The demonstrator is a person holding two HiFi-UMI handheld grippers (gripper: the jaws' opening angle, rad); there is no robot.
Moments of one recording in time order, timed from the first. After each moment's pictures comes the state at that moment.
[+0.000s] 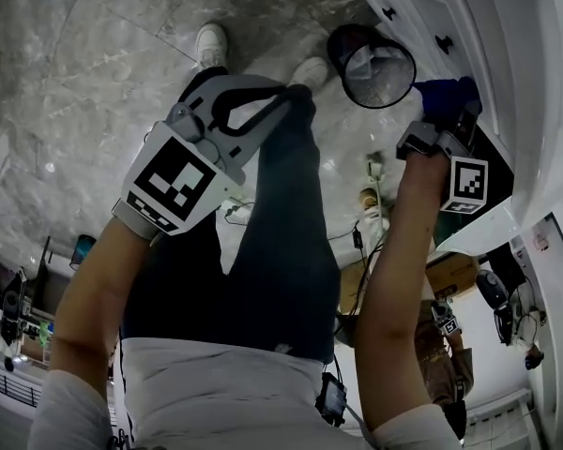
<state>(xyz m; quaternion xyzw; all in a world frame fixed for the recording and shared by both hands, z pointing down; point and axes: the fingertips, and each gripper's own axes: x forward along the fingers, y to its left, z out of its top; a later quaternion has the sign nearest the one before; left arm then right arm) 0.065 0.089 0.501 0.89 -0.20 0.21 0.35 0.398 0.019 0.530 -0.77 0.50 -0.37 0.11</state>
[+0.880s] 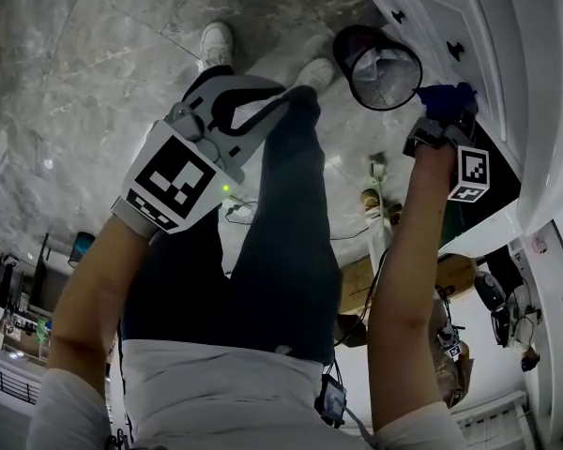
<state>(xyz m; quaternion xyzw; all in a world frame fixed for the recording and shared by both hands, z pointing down) 0.049 0.094 0.514 0.89 -0.20 0.21 0.36 0.433 0.039 0.587 -0.80 0.43 -0.41 0.09</state>
